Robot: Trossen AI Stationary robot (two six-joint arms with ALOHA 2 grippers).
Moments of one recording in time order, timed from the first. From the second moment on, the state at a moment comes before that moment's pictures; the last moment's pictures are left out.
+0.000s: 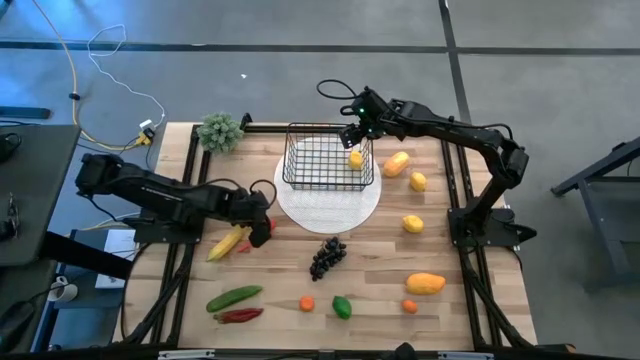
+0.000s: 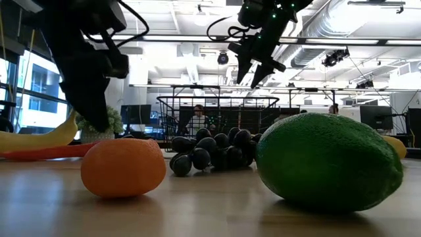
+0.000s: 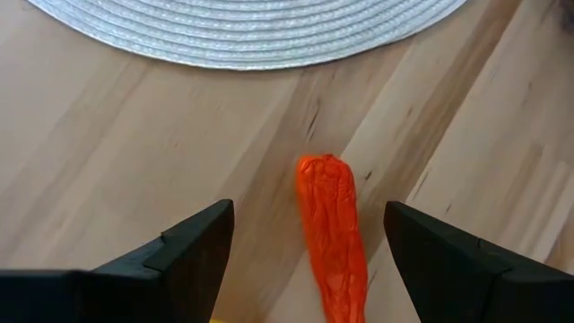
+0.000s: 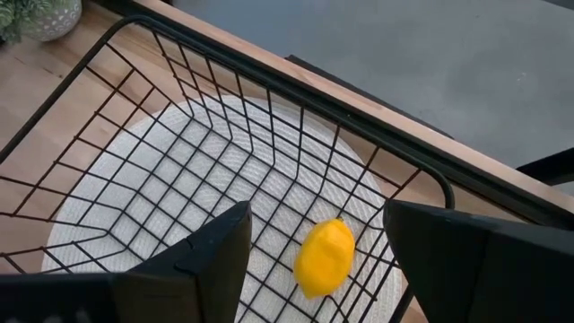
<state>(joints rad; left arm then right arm) 0.02 1.24 0.59 -0.52 -0.19 -0.64 -0.50 1.69 1.51 -0.74 0.20 0.47</state>
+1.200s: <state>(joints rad) 0.02 1.44 0.61 -0.49 -0.17 -0.70 -0.50 1.69 1.51 -0.74 0.20 0.47</state>
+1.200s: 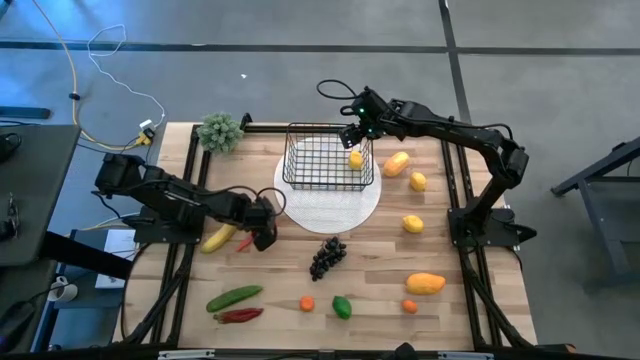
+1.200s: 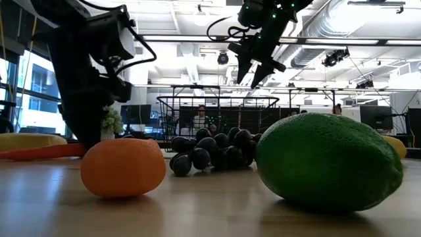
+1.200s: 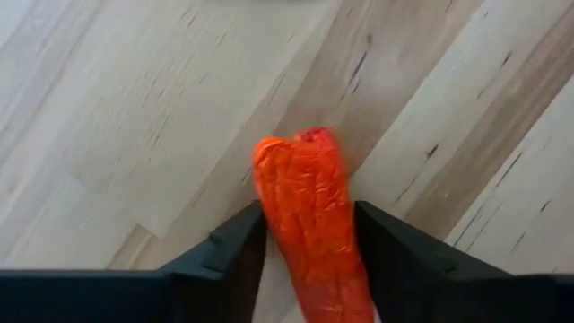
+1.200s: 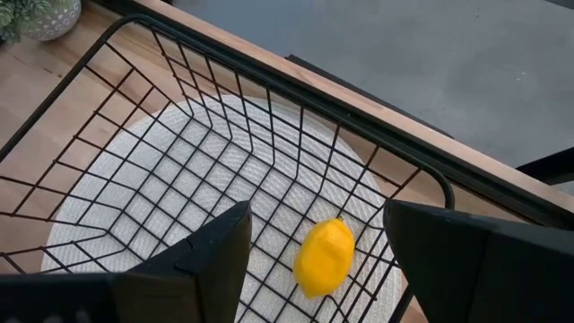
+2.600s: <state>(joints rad) 0.35 1.44 1.25 -0.50 -0.22 -0.04 -0.52 1.67 1.78 -0.92 0.26 0.33</state>
